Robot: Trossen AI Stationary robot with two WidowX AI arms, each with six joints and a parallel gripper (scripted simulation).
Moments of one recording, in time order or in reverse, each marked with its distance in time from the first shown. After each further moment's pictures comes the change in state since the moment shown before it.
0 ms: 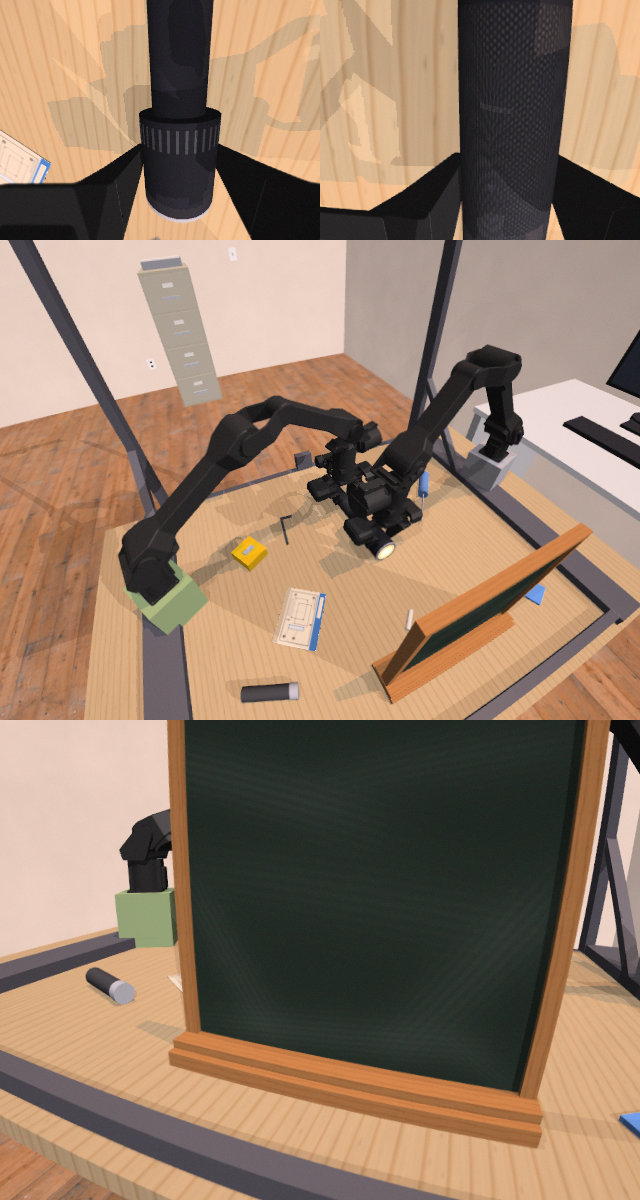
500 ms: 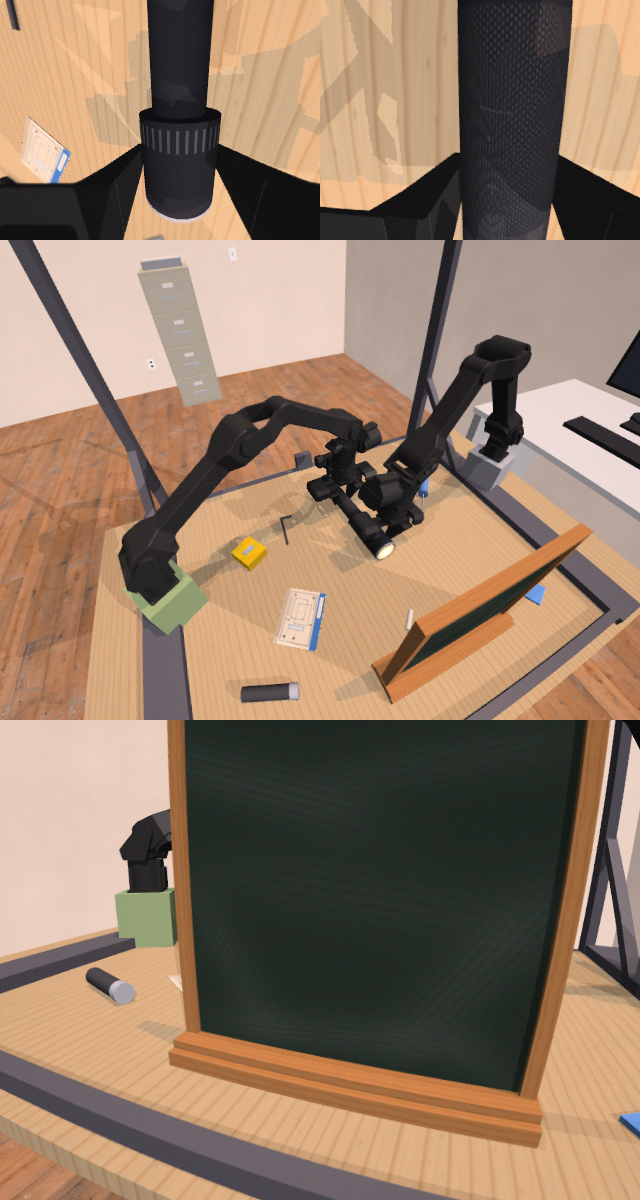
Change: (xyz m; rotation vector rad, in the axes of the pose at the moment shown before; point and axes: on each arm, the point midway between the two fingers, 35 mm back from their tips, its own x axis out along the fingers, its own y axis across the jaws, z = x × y) left arm 0.000 -0.004 0.000 0.000 0.001 0.153; right arm 0.000 0.001 0.000 -0.003 0.000 0.004
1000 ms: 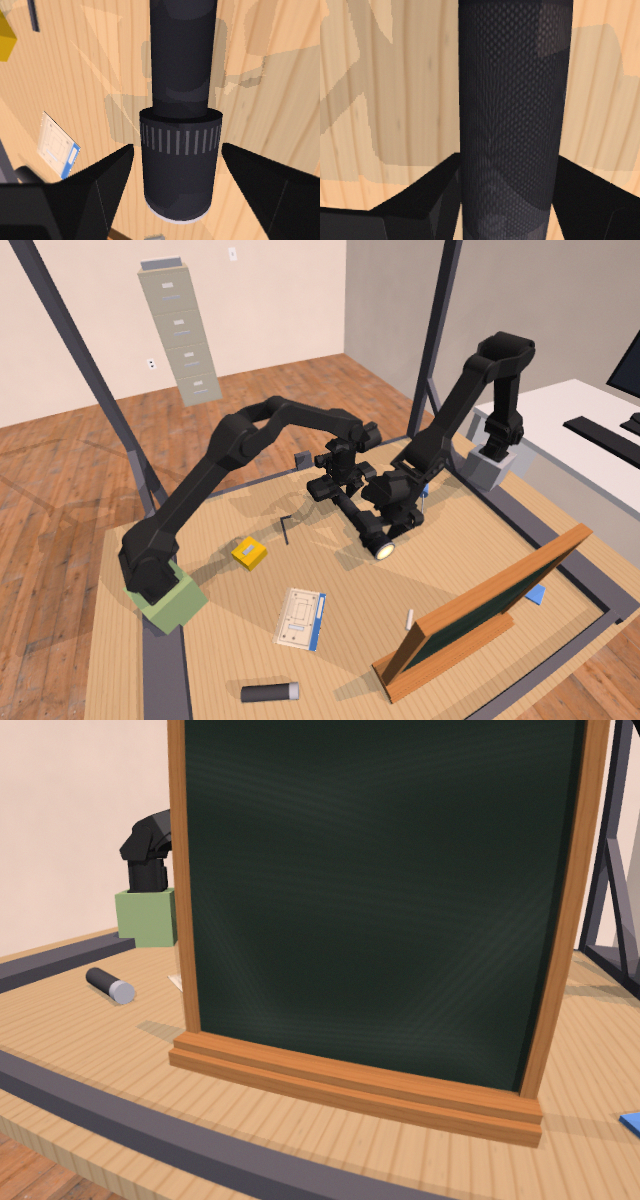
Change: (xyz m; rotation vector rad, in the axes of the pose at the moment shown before) left arm 0.002 -0.002 0.000 -0.013 -0.003 0.091; right arm 0.000 0.001 0.000 -0.001 -0.001 0.003
